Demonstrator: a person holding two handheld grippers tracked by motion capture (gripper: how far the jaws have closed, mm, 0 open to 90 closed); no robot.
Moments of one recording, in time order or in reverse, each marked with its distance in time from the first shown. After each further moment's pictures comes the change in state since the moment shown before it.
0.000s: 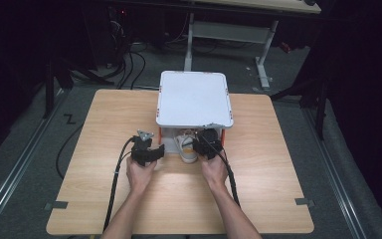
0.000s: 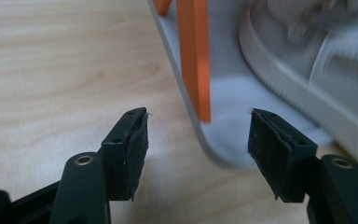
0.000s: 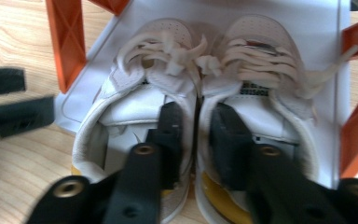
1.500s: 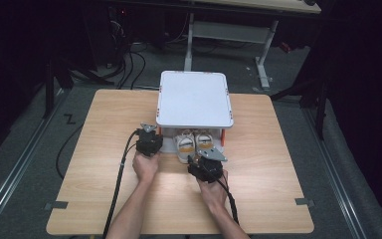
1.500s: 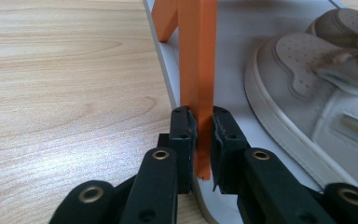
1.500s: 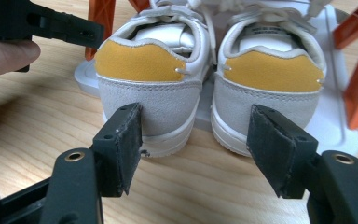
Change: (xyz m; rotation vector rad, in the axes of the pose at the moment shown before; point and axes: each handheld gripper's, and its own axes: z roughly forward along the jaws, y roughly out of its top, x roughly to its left) left arm -0.001 0.016 0.022 -0.014 0.009 -0.048; right arm 0.017 -0.073 -0.013 -0.218 -0.007 -0.057
